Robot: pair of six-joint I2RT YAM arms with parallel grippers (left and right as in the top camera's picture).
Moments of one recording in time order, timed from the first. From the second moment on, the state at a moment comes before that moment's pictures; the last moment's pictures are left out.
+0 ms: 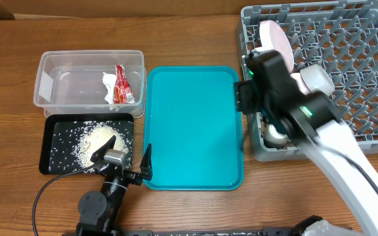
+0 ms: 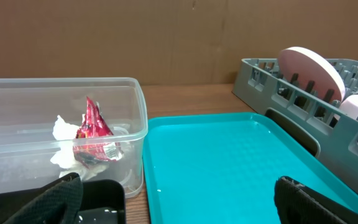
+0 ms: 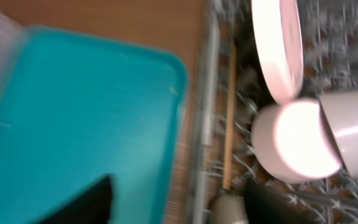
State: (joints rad) left arm -0.16 0.02 0.01 -0.06 0.11 -0.10; right arm 0.51 1.38 1.43 -0.93 0.22 0.24
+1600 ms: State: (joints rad) left arm -0.16 0.02 0.01 -0.06 0.11 -0.10; right arm 0.11 0.13 0.27 -0.21 -0.05 0.23
